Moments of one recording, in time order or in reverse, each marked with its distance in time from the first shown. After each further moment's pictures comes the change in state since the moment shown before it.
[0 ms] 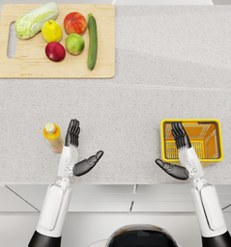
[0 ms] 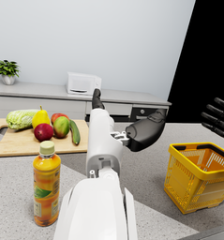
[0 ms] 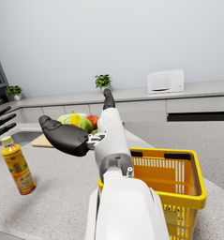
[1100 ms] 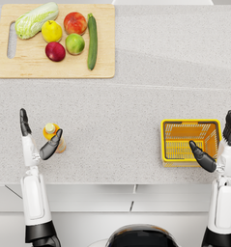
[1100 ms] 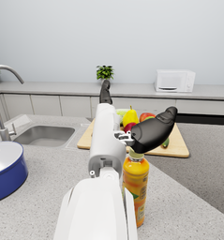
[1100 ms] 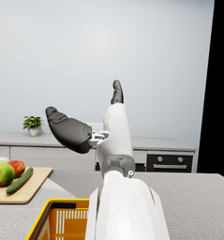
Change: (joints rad) left arm 0.104 0.058 -0.347 0.312 0.333 -0.101 -0.101; right arm 0.090 -0.070 -0.328 0.079 0.333 -0.100 0.101
